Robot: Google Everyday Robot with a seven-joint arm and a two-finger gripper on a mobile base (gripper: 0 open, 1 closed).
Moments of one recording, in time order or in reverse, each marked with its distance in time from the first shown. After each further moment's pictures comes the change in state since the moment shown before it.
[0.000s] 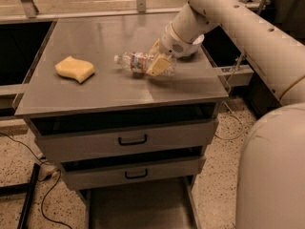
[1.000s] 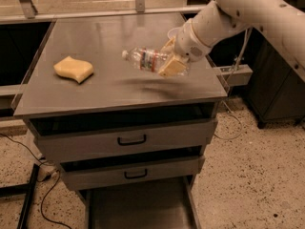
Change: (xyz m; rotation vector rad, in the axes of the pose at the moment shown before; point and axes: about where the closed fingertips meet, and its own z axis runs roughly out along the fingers) arm 0.001 0.043 -0.054 0.103 -0.039 -0.010
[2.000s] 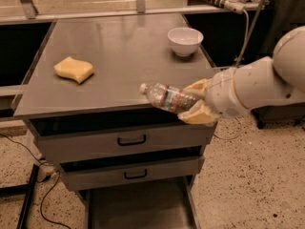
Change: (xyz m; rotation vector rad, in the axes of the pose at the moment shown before) arm 0.043 0.140 -0.051 0.131 -0.037 0.056
